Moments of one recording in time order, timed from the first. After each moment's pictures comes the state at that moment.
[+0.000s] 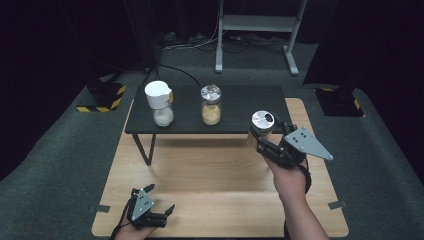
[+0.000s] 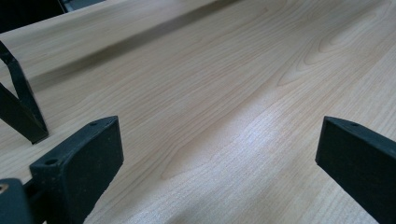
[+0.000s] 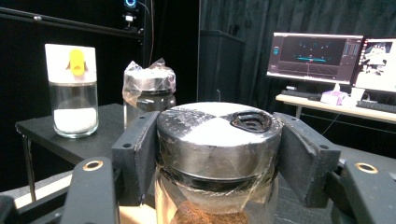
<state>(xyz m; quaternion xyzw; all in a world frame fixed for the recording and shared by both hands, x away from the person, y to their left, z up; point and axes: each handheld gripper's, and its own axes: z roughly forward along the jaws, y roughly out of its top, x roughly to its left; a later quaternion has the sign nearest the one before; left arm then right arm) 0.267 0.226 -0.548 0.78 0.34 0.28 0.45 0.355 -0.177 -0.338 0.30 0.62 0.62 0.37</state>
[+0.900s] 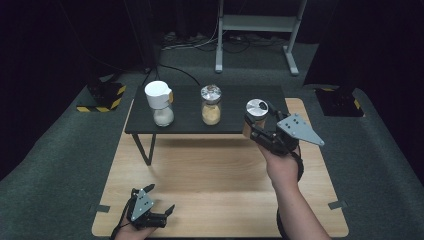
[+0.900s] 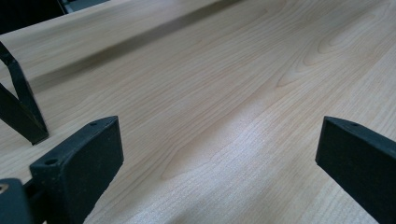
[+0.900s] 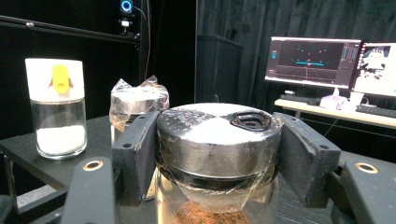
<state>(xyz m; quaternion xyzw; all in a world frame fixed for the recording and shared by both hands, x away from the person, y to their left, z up) 0.266 0.226 -0.548 0.78 0.34 0.28 0.45 0.379 -0.161 -0.326 0.30 0.61 0.63 0.37</state>
